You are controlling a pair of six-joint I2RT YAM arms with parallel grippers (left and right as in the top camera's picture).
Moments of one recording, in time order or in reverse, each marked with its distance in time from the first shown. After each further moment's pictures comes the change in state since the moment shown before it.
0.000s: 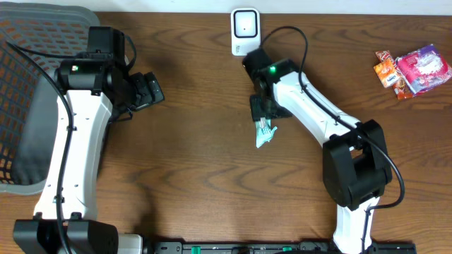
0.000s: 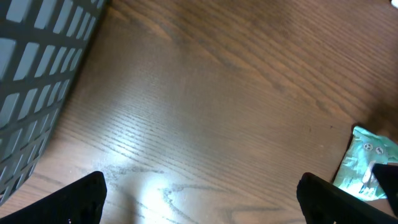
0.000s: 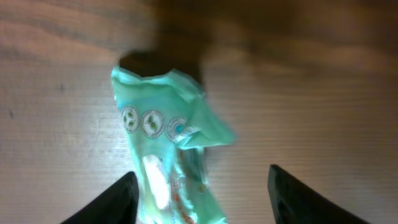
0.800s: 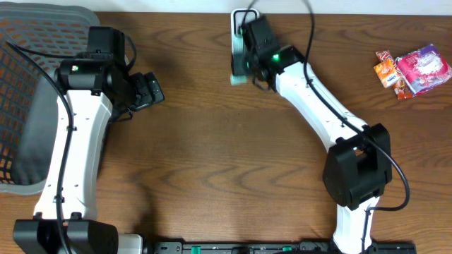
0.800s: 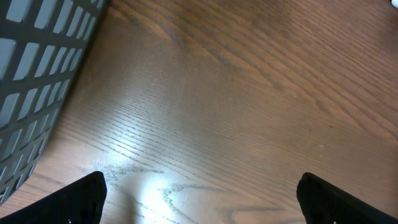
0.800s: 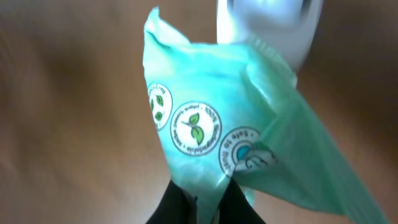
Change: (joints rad) left arm 0.000 0.000 0.000 0.000 0.000 0.000; right arm -0.002 0.001 0.198 0.469 -0.064 -0.034
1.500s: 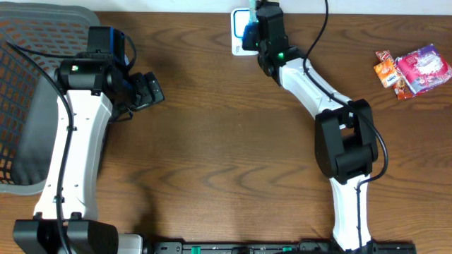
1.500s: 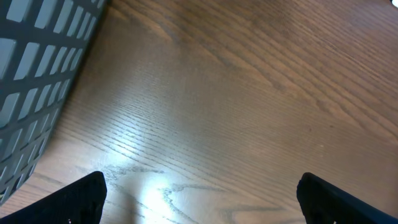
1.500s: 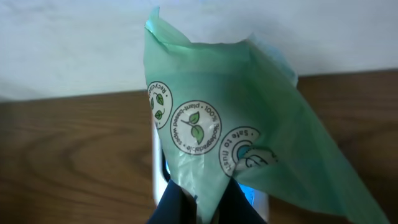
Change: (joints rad) left arm 0.000 0.000 0.000 0.000 0.000 0.000; right arm -0.113 0.213 0.001 0.505 0.071 0.015
